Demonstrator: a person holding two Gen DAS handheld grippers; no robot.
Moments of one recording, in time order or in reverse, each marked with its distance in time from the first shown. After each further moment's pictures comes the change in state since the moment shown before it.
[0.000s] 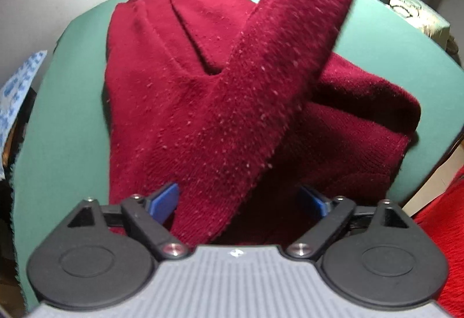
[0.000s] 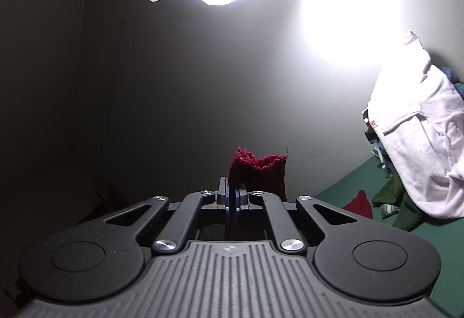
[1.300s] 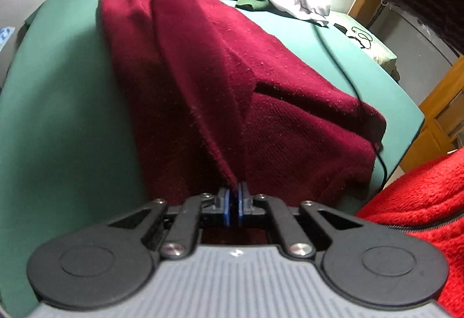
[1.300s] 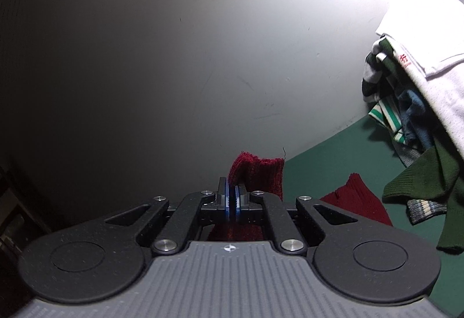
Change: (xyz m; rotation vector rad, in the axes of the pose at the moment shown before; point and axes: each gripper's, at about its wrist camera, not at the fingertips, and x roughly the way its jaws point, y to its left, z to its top) left arm -0.006 0.093 -0.012 -0.060 -0.053 -0.319; right arm 0.273 -0.024 -0.086 -0.094 0.143 -0.421
